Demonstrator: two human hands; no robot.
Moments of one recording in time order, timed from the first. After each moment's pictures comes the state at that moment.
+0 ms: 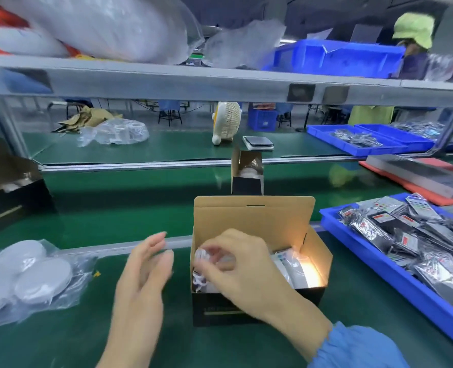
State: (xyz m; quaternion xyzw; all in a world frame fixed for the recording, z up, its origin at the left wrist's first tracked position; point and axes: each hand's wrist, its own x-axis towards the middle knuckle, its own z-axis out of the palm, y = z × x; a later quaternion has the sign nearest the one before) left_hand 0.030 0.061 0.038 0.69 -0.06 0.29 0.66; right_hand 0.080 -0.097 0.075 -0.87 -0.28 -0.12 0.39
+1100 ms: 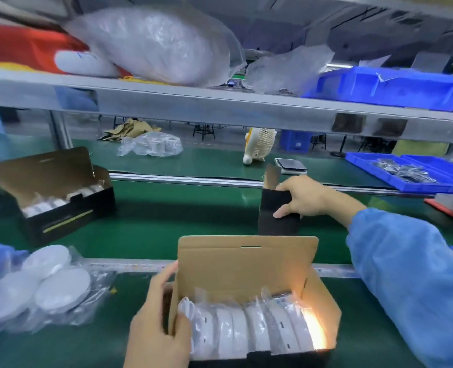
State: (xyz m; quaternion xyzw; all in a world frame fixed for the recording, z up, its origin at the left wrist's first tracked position) left_hand 0.037 0.056 0.045 0.81 0.13 0.24 0.52; right_hand 0.294 -0.154 0.165 -0.96 -0.27 0.01 0.09
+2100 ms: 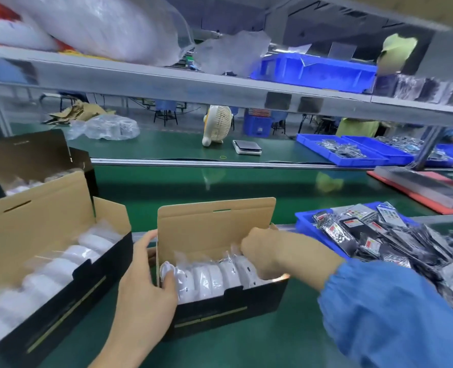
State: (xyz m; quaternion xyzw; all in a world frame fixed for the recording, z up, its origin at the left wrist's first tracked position) left_hand 0.020 0.013 0.049 0.81 0.09 0.19 0.55; right_hand 0.111 -0.166 0.121 -0.93 -0.27 0.15 -0.21
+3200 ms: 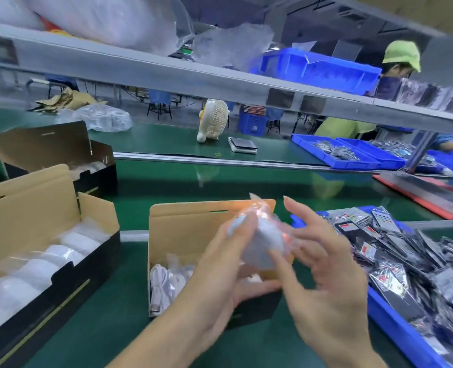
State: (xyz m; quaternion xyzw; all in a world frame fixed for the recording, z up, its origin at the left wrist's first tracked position) left_hand 0.032 -0.066 0.109 0.52 -0.08 -0.10 0.85; right_hand 0.043 -0.208 0.090 -0.72 -0.31 -0.39 0.48
